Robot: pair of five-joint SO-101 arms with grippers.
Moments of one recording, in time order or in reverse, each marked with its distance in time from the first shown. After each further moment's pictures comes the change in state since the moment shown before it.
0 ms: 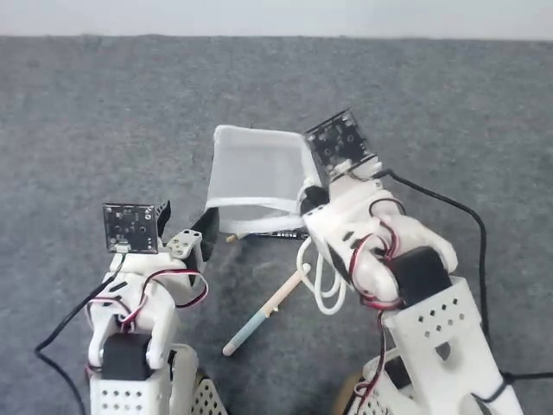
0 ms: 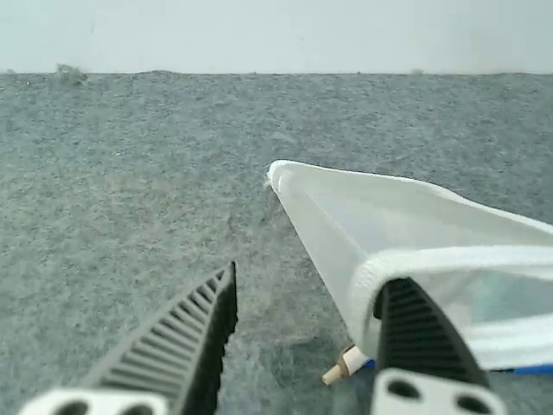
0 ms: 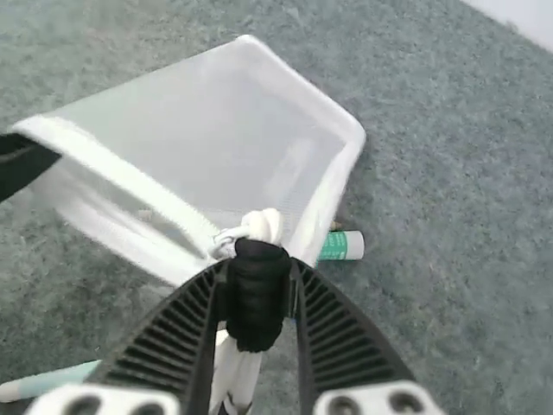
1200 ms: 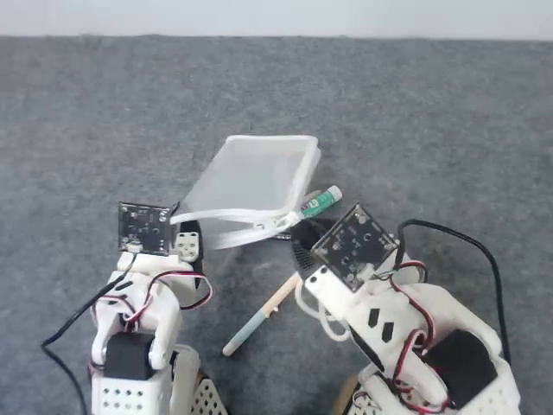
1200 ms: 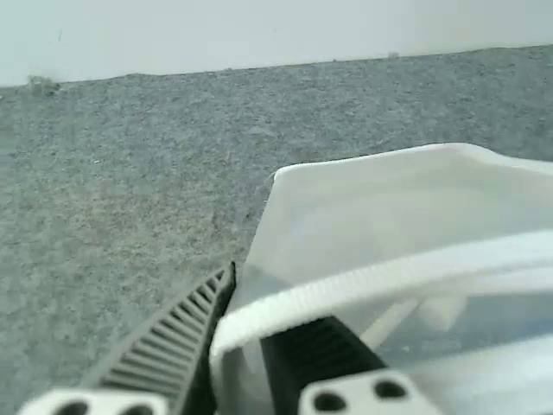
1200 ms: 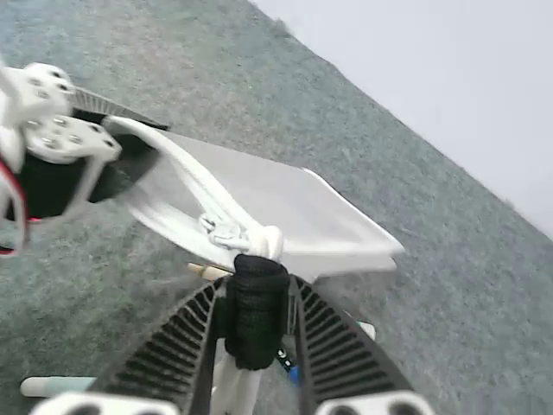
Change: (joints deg) left arm 2.4 0.2 1.1 -0.2 -3.0; right arm -7.6 -22.8 4.9 3.7 5.8
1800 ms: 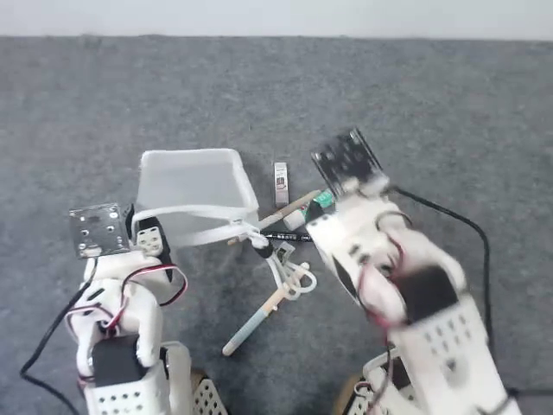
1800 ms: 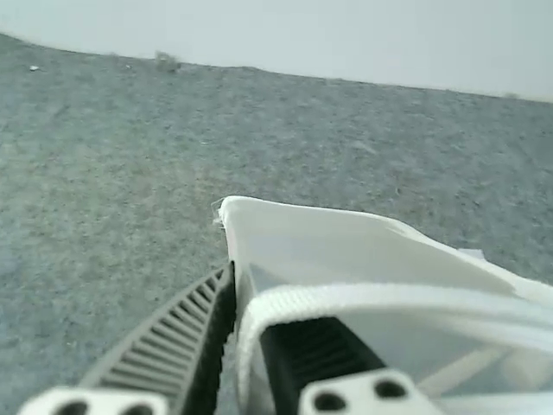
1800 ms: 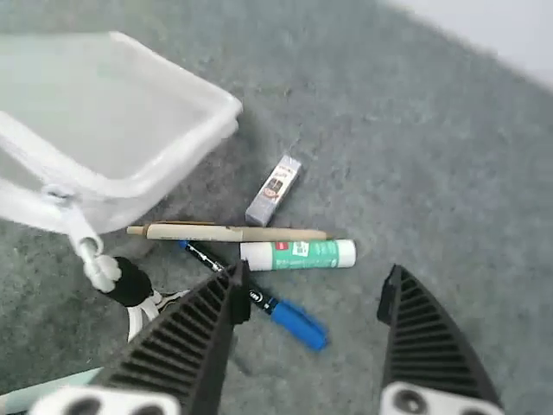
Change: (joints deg) left arm -13.4 0.1 -3.4 2.1 3.2; right arm 9.6 21.1 -1.4 -5.7 -7.0
